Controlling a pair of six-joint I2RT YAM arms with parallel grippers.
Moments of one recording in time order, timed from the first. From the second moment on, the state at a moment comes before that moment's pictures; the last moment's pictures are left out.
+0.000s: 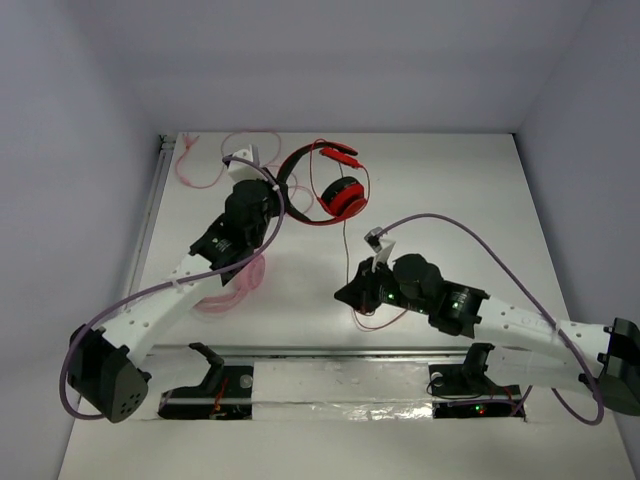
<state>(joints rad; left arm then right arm) -0.61 1.13 0.97 -0.05 -0.40 -0.59 1.04 0.98 0.61 0.05 -0.02 0.64</state>
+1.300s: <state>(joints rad) -0.93 1.22 0.95 -0.49 -0.38 -0.25 1.11 1.19 1.27 -0.84 0.23 0.41</state>
